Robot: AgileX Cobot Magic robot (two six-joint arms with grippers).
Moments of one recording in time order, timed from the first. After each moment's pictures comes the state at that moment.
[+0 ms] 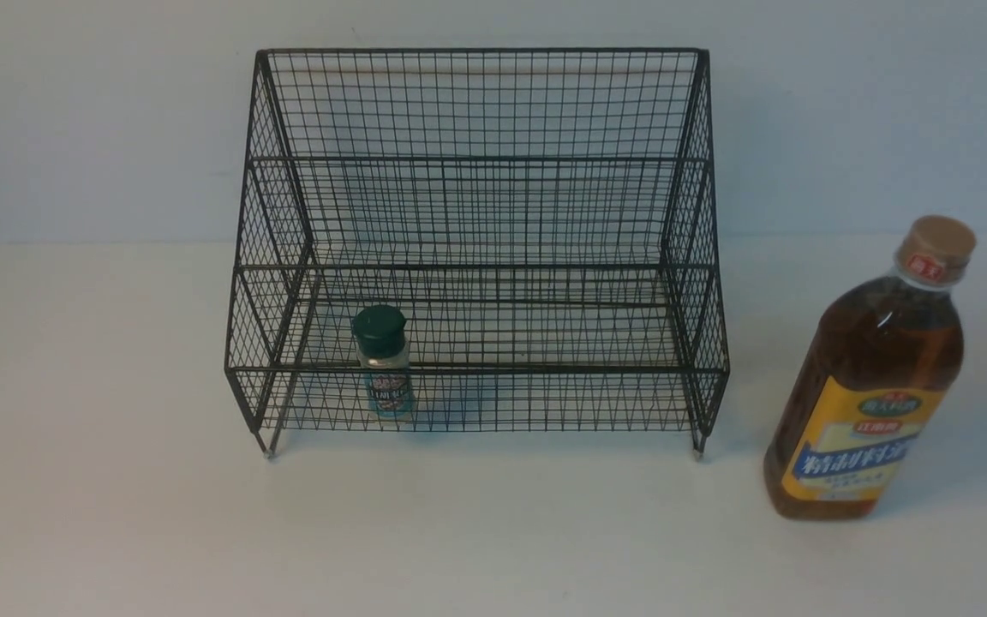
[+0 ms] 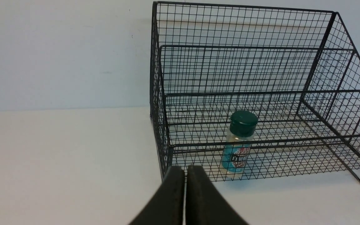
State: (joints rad) right arm 0.02 0.54 -0.40 0.21 0.11 0.01; left arm -0.41 0.12 -0.36 0.32 0.53 -0.44
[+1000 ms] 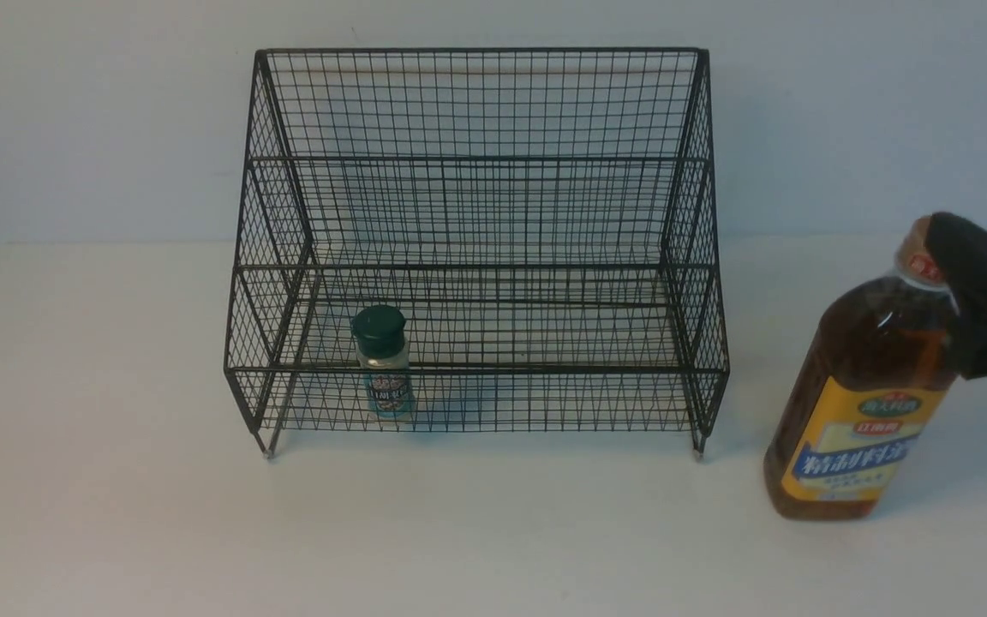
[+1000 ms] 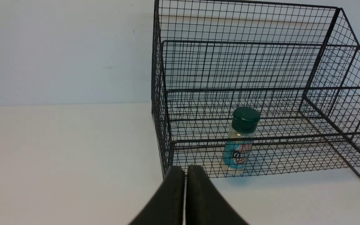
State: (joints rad) right arm 0.25 0.94 -0.50 0.21 -0.18 -0.24; left arm -0.41 0.12 -0.36 0.32 0.54 -0.45
